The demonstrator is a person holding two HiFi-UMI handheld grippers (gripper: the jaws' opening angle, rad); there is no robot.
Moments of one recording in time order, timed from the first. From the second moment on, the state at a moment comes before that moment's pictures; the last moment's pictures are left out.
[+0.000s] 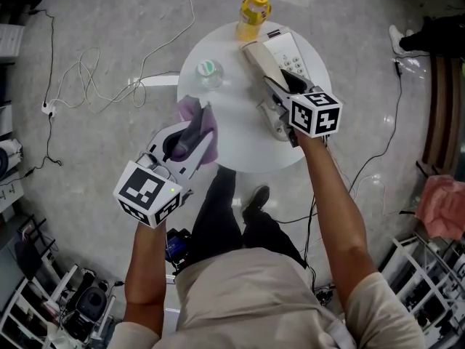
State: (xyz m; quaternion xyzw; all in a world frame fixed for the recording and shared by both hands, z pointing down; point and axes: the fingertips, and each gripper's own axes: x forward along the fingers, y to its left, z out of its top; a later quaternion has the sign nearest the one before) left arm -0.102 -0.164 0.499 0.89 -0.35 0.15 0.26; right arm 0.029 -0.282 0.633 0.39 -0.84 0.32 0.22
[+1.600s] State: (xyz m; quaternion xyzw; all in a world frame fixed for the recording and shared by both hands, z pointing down) left arm -0.094 -0.161 0.473 0.89 -0.35 0.14 0.24; right arm 0.027 -0.276 0.645 0.37 -0.84 0.23 0.32
